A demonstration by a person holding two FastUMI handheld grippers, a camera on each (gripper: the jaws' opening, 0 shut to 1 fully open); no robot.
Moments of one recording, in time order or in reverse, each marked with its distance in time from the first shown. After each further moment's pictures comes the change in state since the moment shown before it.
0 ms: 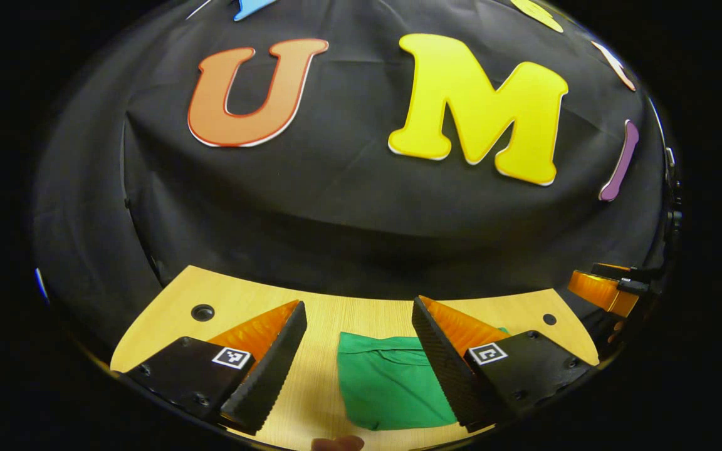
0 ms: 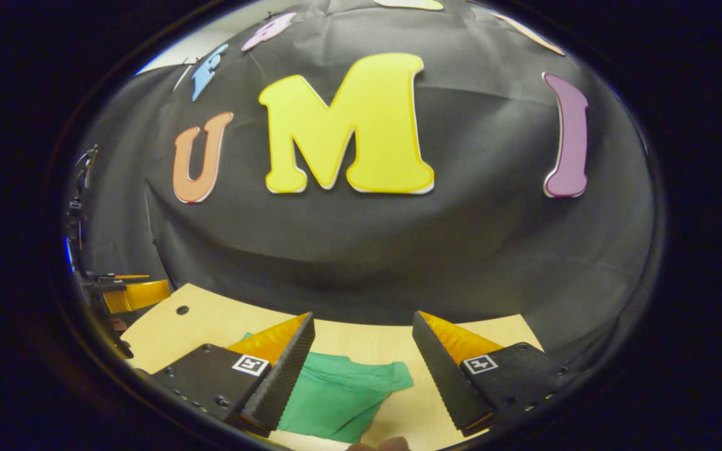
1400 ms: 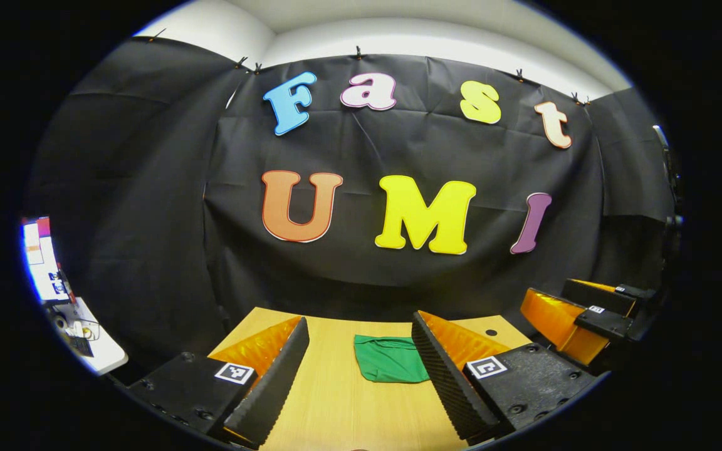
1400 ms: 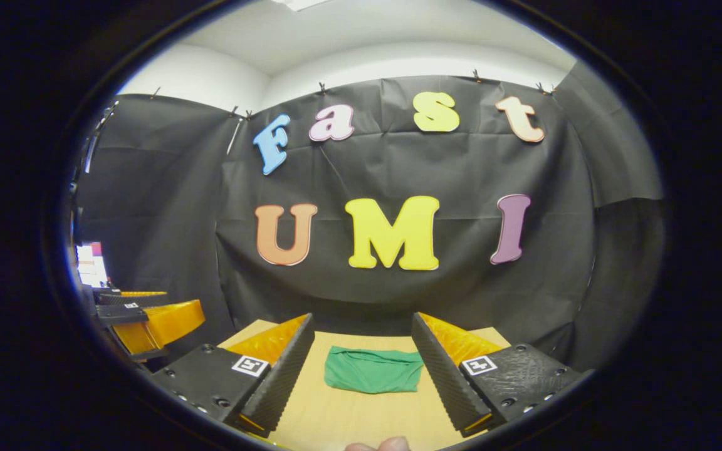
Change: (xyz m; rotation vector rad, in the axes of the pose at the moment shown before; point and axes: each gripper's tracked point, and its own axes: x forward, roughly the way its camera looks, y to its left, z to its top) left arm -0.382 0.010 0.063 0.016 -0.217 -0.023; right arm -0.382 0.160 0.037 0.014 -0.261 0.010
